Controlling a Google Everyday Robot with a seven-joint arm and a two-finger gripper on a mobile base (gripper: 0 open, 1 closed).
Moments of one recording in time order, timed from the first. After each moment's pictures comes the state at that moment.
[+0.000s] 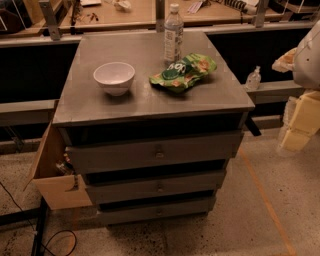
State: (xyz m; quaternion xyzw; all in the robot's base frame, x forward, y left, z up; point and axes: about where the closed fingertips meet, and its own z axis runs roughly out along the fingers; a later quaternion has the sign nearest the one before) arm 0.438 -0.216 0.978 -0.60 0.78 -0.04 0.16
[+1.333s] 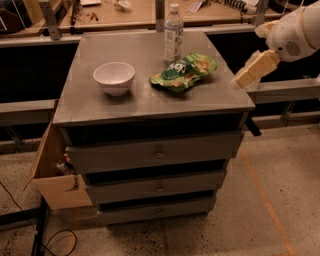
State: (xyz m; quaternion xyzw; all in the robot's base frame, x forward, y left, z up) arm 0.631 -0.214 0.979 -0.50 0.76 0.07 0.41
